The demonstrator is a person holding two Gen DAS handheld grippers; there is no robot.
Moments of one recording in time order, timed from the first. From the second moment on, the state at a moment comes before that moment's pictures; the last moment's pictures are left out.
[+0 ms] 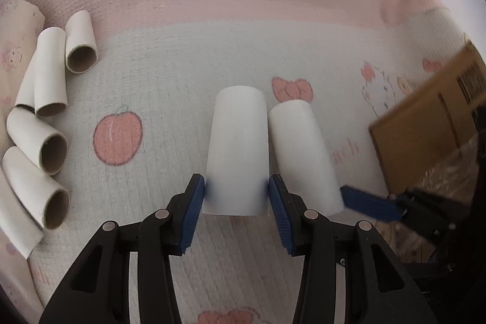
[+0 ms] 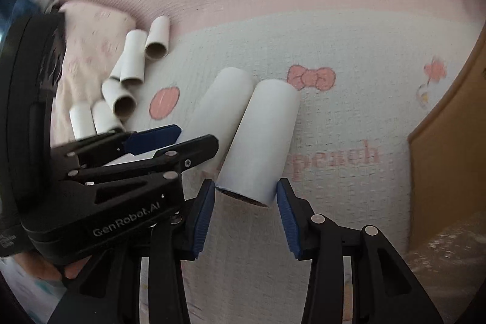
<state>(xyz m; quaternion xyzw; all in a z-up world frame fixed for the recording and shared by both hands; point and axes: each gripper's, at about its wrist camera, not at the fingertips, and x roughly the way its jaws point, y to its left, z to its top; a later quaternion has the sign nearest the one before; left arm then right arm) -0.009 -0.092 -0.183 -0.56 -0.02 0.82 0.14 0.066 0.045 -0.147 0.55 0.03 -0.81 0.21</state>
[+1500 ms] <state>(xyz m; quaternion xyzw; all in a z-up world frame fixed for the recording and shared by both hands) -0.021 -0.112 -0.204 -0.57 -0.04 0.81 0.13 0.028 0.043 -0.179 0.59 0.08 -0.79 0.15</state>
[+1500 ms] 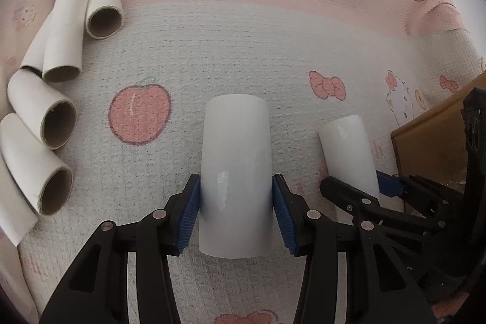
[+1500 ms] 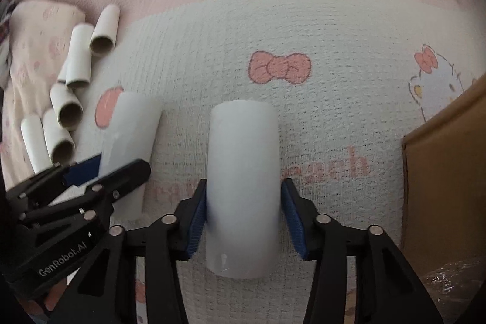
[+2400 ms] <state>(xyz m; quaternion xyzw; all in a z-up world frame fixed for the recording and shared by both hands) 0.015 -0.083 -0.071 -0.45 -0.04 0.87 0.20 0.045 0.065 -0.039 0.50 -0.01 -0.83 0.23</state>
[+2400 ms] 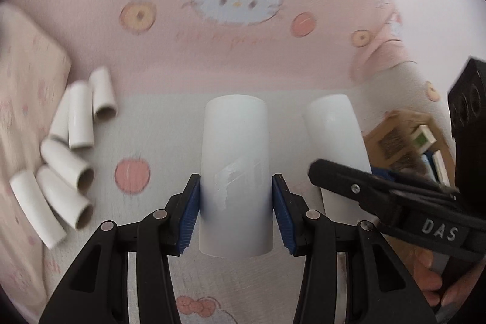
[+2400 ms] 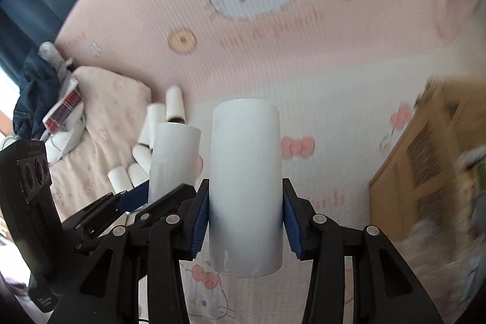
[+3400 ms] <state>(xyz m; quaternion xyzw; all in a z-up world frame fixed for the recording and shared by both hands) 0.041 0.071 0.027 -0.37 0.07 0.85 0.36 0.060 0.214 0.071 0.47 0.03 -0.85 0.22</state>
